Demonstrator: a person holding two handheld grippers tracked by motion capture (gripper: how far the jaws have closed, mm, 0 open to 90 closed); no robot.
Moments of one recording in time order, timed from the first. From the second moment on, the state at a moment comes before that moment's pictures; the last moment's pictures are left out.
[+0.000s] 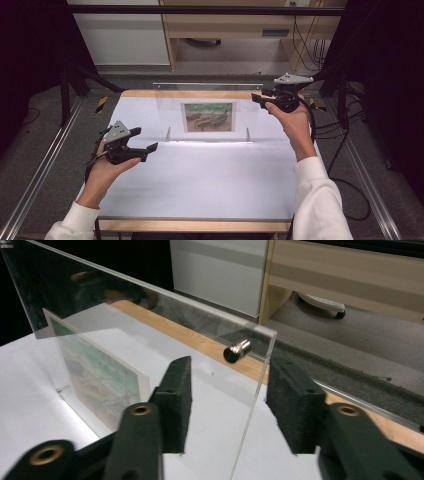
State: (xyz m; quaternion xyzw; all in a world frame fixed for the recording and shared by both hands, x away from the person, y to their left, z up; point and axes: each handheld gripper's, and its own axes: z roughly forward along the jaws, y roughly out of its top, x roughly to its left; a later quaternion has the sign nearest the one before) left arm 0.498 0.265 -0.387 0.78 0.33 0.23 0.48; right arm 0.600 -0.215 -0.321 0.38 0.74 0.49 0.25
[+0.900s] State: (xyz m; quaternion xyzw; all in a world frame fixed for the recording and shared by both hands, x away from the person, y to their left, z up) left arm 0.468 0.280 -0.427 0.76 0.37 0.25 0.46; right arm 0.493 -0.237 -0.377 0.42 0.73 0.43 0.30
